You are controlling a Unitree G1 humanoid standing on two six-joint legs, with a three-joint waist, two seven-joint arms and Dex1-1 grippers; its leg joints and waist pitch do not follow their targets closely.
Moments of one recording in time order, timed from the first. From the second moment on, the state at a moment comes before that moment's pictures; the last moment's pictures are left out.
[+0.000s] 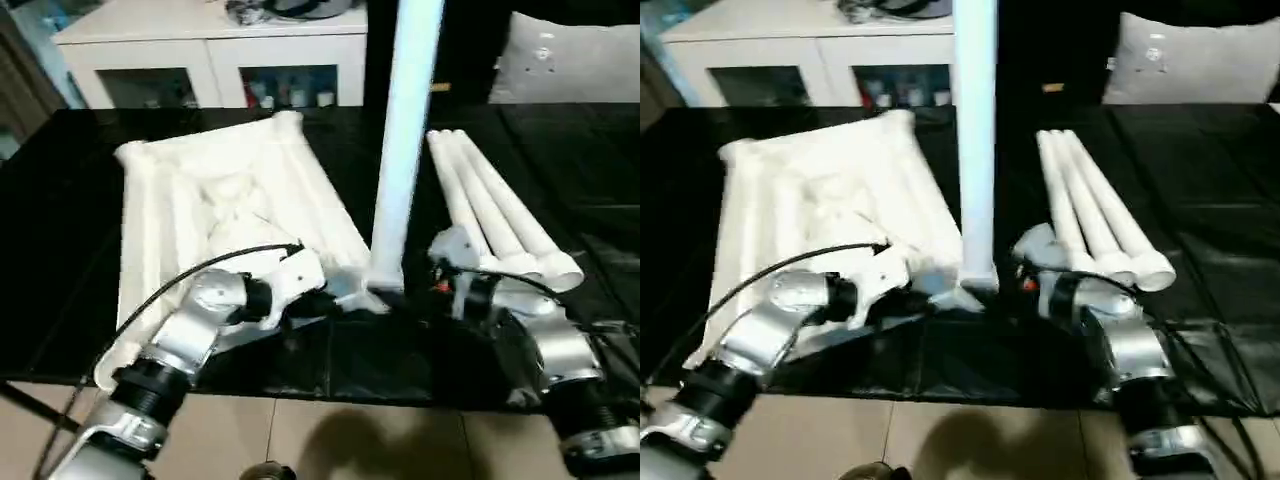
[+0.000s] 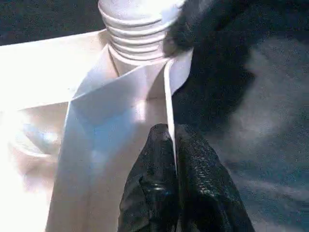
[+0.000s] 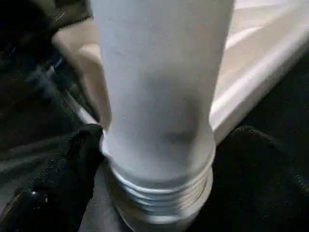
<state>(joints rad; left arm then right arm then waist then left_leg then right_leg) -0.49 0.35 -0.35 0.37 0.04 0.12 -1.09 -0.41 -0.41 0.12 0.44 0.16 0.07 1.06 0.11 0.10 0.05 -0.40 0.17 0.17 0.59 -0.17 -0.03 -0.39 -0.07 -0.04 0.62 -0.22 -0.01</state>
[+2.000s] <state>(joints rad) -0.45 0.18 -0.30 0.28 0.09 0.36 -0.78 -0.39 -0.19 0.03 0.46 0.13 0.11 0.72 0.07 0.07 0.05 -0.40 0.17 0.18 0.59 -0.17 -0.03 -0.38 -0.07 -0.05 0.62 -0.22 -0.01</state>
